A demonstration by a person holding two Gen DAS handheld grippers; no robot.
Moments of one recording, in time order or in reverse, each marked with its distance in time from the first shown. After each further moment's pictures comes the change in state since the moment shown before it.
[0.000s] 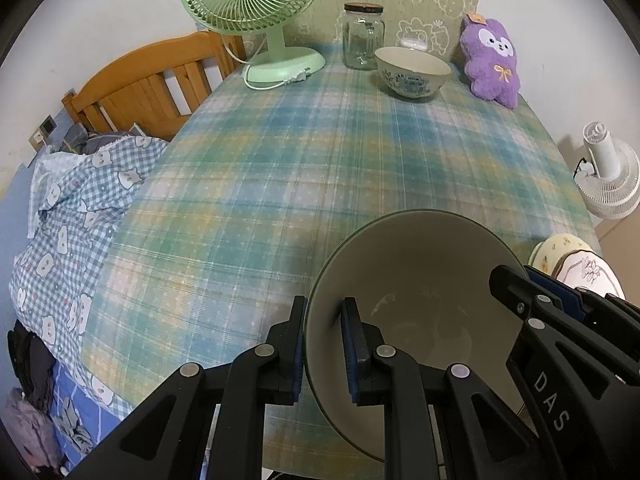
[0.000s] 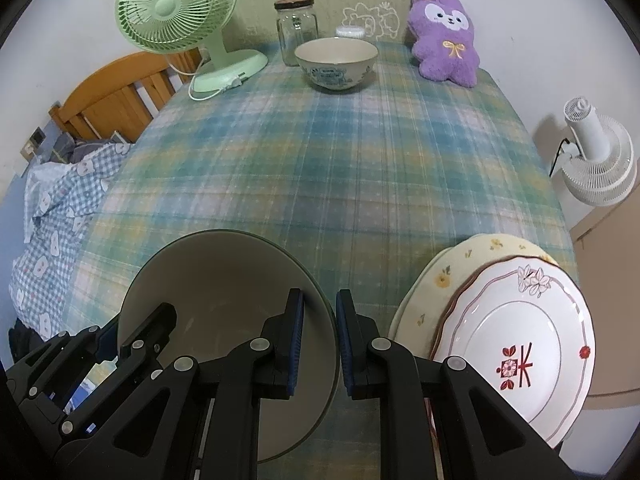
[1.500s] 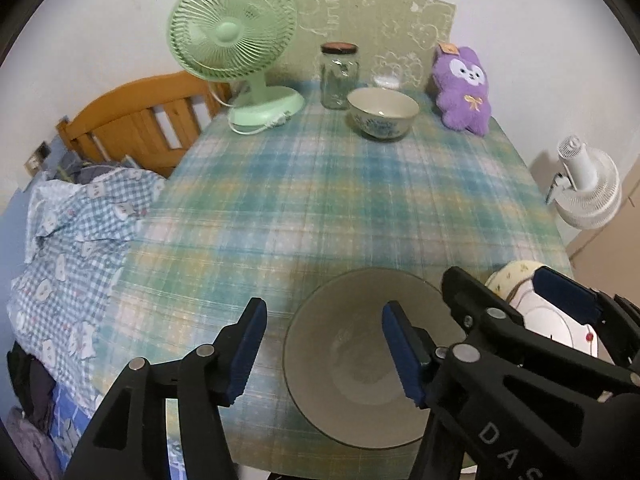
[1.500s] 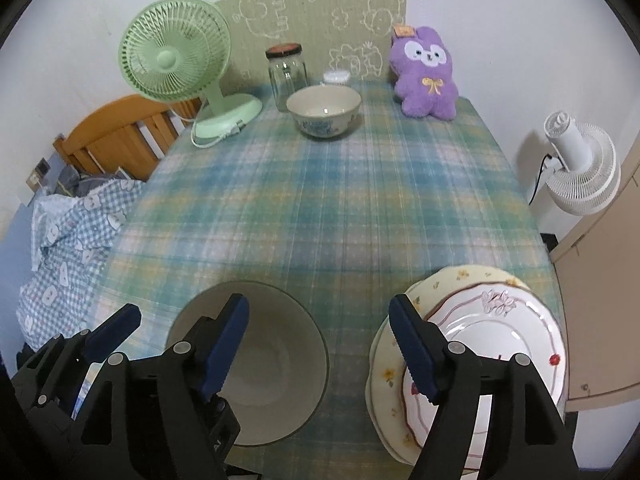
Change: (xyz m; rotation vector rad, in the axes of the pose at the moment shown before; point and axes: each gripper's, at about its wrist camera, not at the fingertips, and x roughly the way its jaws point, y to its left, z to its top) left arm -0.047 -0.016 0.021 0.022 -0.097 -0.024; right arm -0.057 -0.008 0.017 0.036 -0.115 0.007
